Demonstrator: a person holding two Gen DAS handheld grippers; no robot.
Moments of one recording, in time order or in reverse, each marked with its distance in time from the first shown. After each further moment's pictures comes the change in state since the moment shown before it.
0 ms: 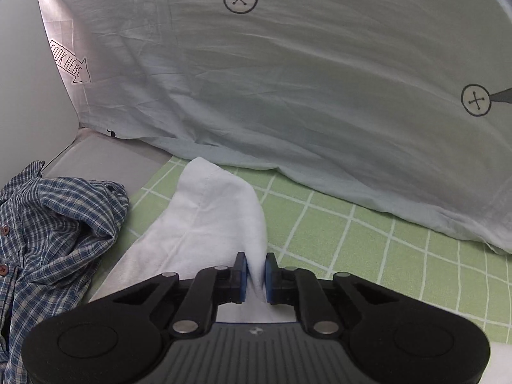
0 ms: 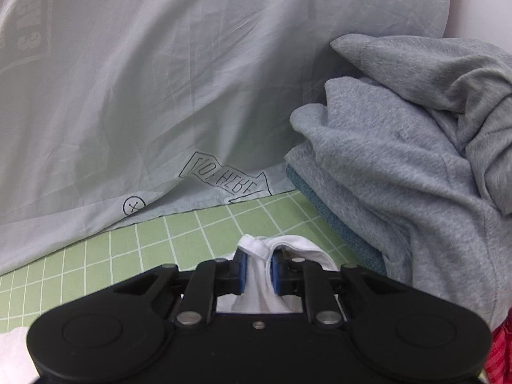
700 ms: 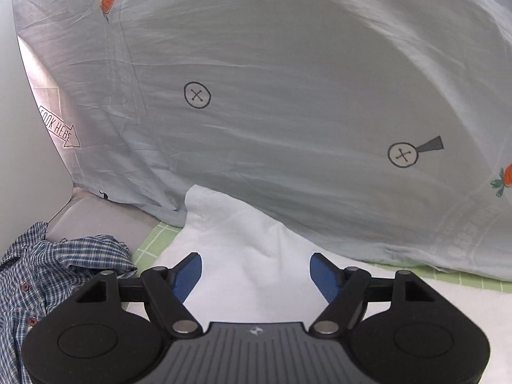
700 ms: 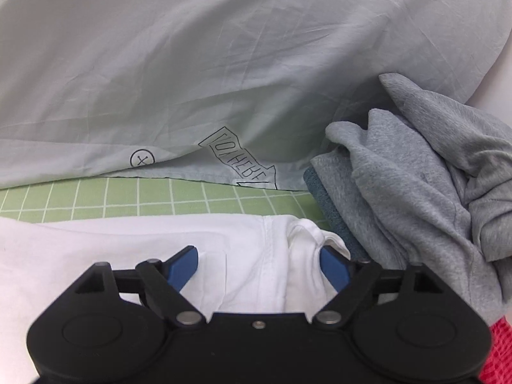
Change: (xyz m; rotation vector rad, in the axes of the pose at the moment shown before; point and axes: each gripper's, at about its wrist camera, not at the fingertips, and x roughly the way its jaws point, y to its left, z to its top) left arm -0.058 -0.032 0.005 0.116 -0.092 -0.025; right arm -0.008 0.057 -0.011 -0.306 0.061 -0.139
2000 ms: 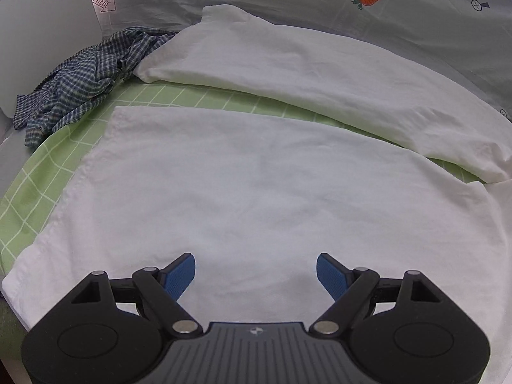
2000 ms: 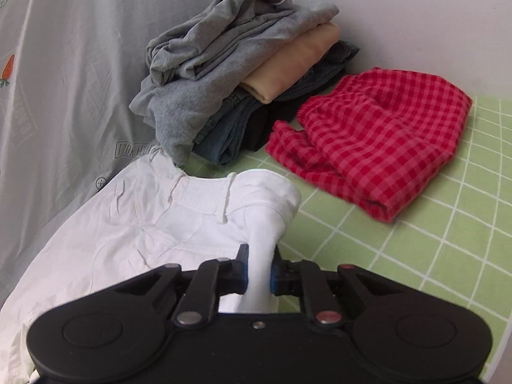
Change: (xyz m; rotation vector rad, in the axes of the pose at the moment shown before) left arm -0.251 0.018 -0.265 -0.051 0.297 -0.123; right arm -0.163 -0.198 -0.253 0.773 -0.013 0.142
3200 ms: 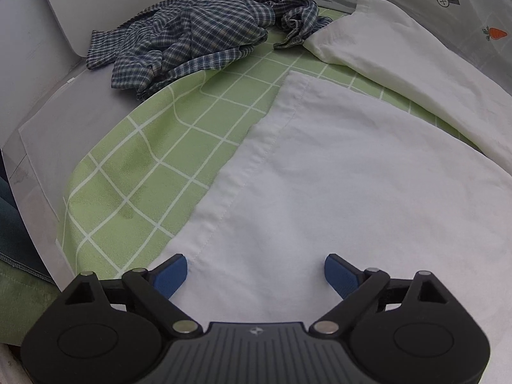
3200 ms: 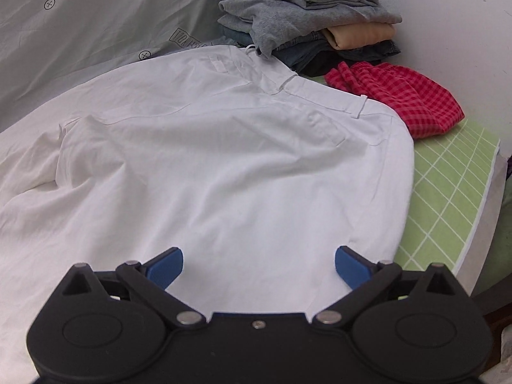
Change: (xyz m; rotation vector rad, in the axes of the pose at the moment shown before) left arm 0.043 0.159 0.028 -0.114 0.071 0.114; right arm -0.058 0.119 -0.145 -0.402 0.145 -0.192
